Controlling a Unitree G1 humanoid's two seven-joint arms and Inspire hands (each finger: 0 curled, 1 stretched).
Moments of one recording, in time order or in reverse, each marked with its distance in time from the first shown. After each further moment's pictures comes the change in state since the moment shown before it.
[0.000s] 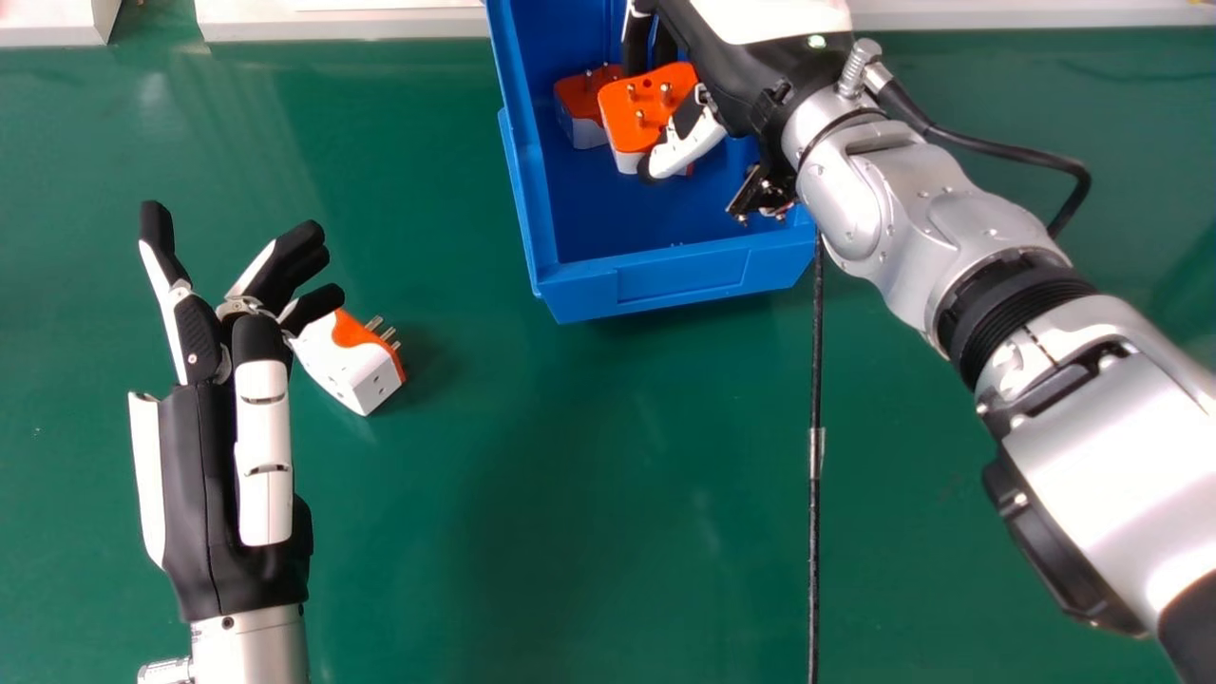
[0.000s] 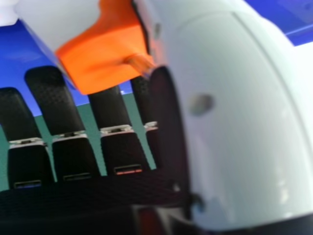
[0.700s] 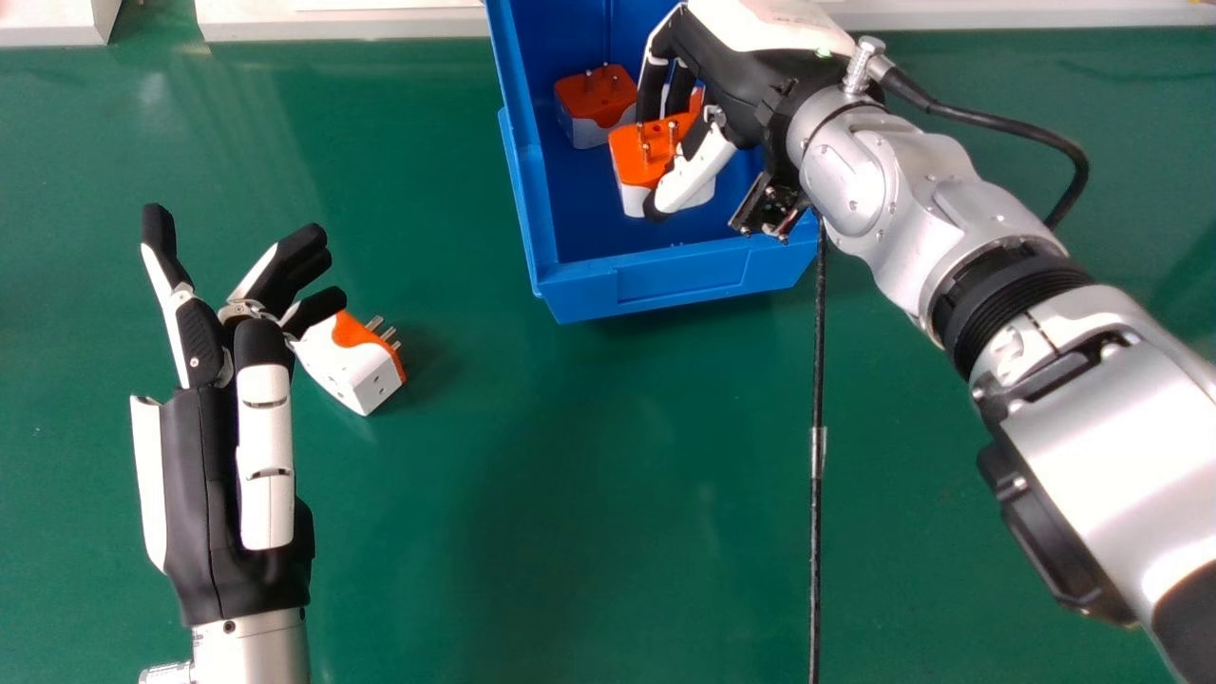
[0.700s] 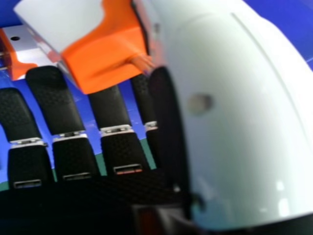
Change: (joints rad) left arm 0.003 -0.003 0.001 0.000 0.001 -0.005 0.001; right arm -0.020 0.007 -0.075 0.006 0.068 0.063 0.271
